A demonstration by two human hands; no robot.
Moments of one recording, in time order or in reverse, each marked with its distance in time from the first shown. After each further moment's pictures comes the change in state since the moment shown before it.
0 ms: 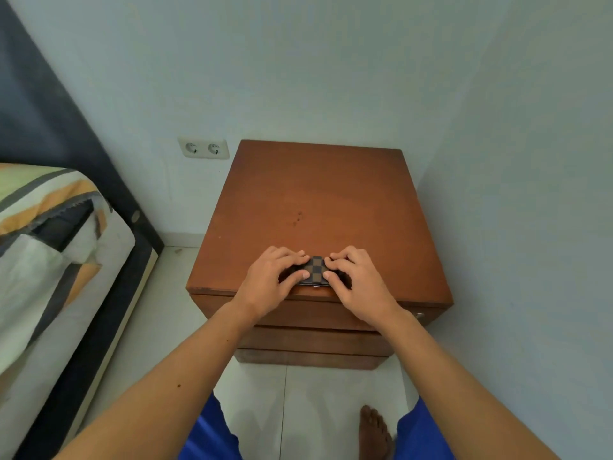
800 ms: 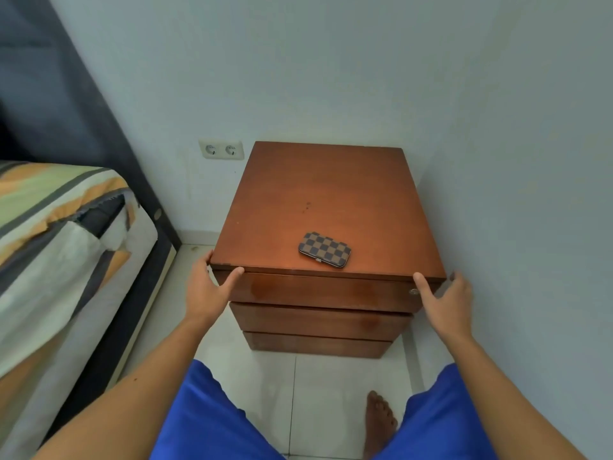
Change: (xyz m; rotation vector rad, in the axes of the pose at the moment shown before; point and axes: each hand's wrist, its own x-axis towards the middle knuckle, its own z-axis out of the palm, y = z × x) left_hand -0.113 -0.042 -0.055 -0.127 0.386 -0.605; right_hand -0.123 0.072 -0.044 0.133 0.344 0.799
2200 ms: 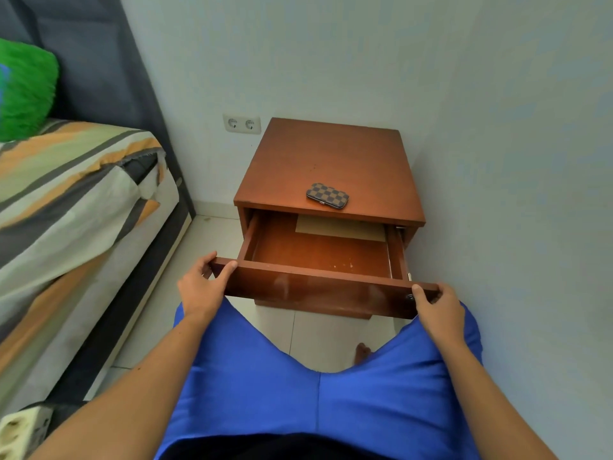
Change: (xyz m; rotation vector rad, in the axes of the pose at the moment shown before) left_hand -0.182 -0.021 -0.059 -0.139 0.125 -0.140; right_hand -0.167 0.042 -0.059 0.079 -0.048 0.053
